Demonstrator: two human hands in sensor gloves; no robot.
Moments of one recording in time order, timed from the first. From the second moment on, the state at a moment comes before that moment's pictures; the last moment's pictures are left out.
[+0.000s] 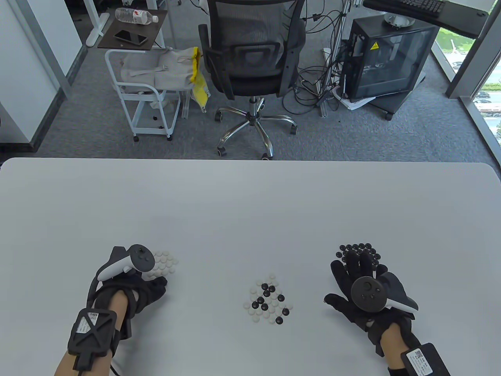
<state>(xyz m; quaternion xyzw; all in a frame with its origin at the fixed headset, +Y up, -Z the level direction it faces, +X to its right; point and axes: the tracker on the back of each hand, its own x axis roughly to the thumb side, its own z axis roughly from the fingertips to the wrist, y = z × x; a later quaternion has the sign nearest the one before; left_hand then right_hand) -0.307 -0.770 -0.333 -0.43 -0.01 0.10 0.89 0.240 -0.752 -0.280 0.25 0.15 0.95 0.12</state>
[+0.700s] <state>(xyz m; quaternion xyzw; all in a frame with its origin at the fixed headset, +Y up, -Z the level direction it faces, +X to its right) -0.199 -0.711 -0.352 -0.37 -0.14 0.10 0.91 0.241 -0.751 -0.280 0.25 0.14 0.95 0.12</state>
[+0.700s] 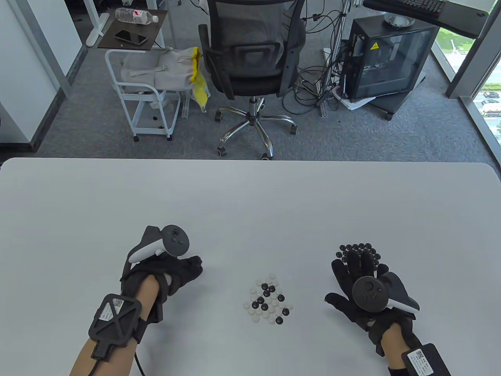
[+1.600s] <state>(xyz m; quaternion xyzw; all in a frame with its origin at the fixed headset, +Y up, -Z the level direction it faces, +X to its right) -0.060 -0.770 -0.387 -0.41 -0.19 0.00 0.89 0.247 -0.751 -0.281 0.25 0.14 0.95 0.13</state>
